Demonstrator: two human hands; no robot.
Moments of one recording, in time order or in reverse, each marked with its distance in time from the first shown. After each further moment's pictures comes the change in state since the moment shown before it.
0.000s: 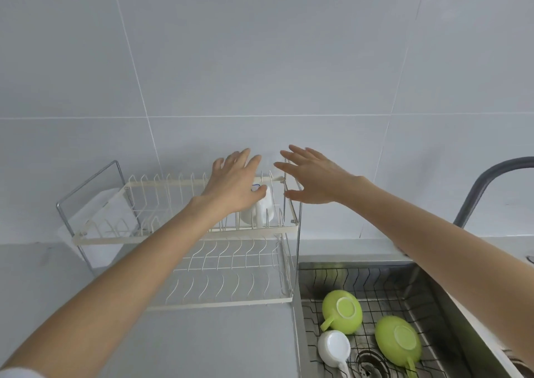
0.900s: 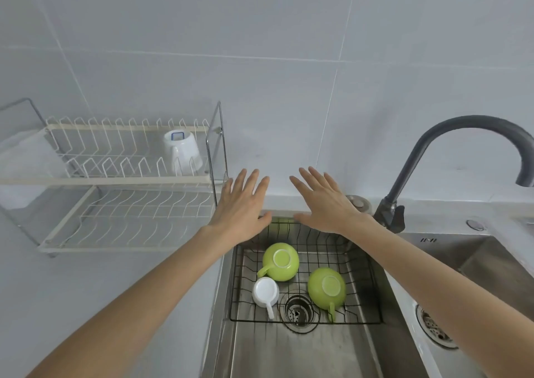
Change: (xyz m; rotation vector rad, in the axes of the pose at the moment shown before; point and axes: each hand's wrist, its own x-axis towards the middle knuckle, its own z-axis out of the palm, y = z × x) left_hand -0.029 0.174 0.104 -0.067 -0.178 0.011; right_hand -0.143 0.101 0.117 0.217 -0.167 0.155
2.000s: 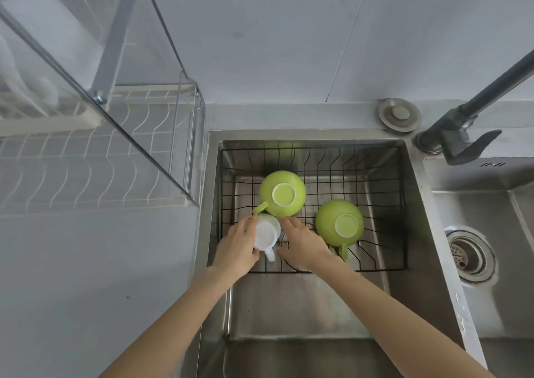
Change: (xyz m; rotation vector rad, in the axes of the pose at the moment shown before) left_hand -0.006 -0.014 0.245 -0.287 -0.617 -0.249; right_hand 0.015 -0.008 0.241 0.513 -0.600 0.221
